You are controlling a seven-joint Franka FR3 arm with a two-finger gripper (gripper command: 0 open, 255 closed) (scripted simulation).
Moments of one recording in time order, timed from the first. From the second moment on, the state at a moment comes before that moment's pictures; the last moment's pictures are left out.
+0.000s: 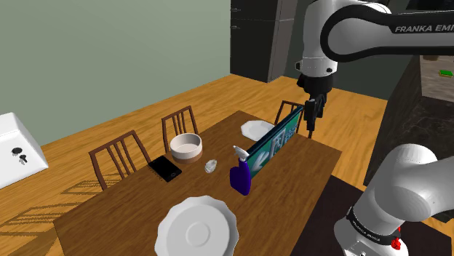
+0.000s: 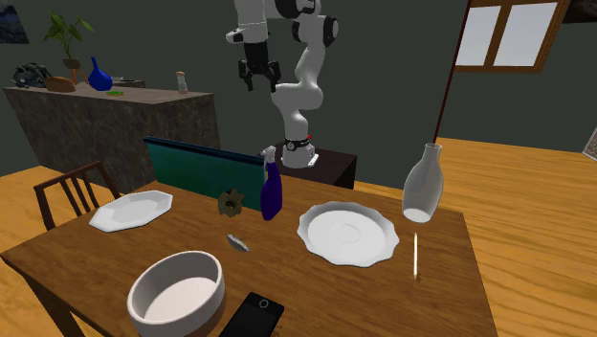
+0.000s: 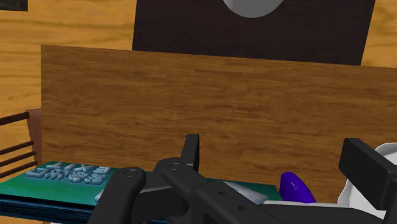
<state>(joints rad) -0.02 -0.79 0.04 -2.45 -0.01 1.47 -0.13</state>
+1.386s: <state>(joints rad) -0.01 -0.07 0.16 -2.21 0.10 1.87 0.15</state>
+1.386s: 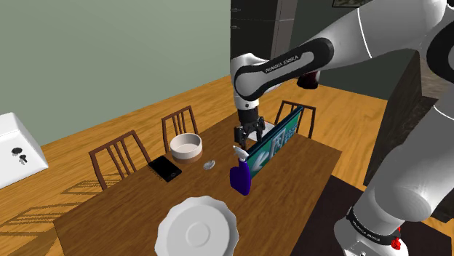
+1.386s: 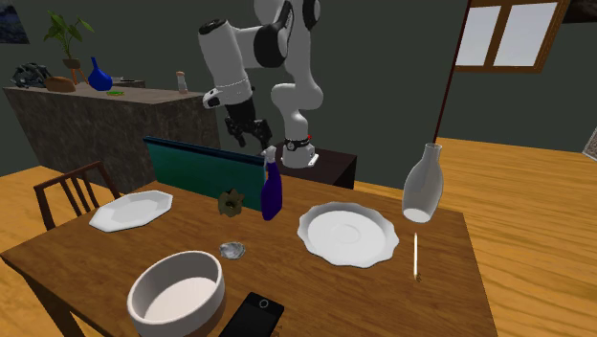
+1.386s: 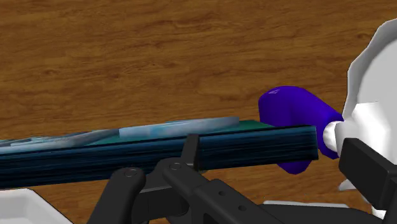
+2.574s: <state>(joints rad) 0.04 0.70 0.15 -1.53 0.11 1.90 0.34</state>
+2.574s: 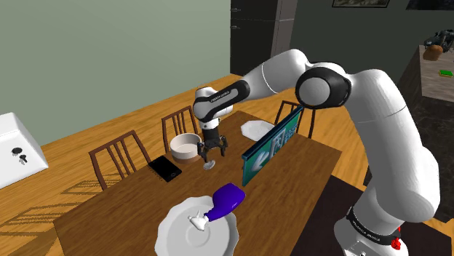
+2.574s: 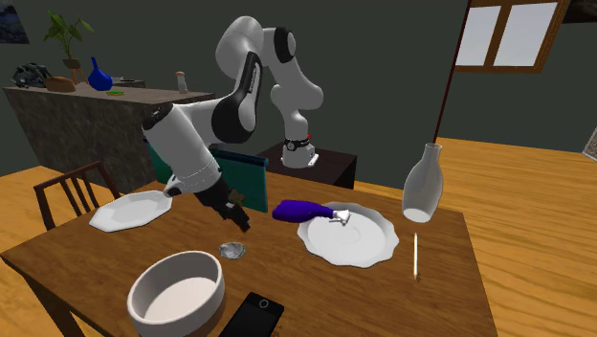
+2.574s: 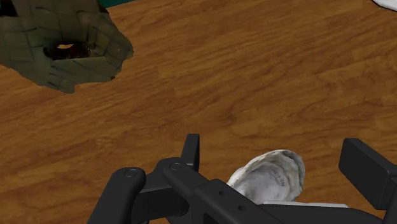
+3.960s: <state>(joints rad) 0.06 0.84 0.15 -1.46 0.12 1.96 0.37</state>
